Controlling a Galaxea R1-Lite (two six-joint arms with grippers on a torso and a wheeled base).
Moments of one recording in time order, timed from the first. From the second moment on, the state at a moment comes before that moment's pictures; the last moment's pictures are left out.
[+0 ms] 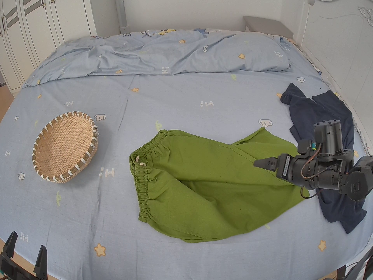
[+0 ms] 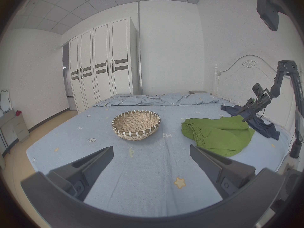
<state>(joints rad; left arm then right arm) 0.00 0.02 -0.02 -0.01 0.04 0.03 0.39 1.71 -0.73 -0.41 0.11 0.55</state>
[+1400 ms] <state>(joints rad) -0.20 1.49 -0.21 -0.77 -0.66 -0.23 0.22 1.61 -0.55 -0.51 0.20 0.53</state>
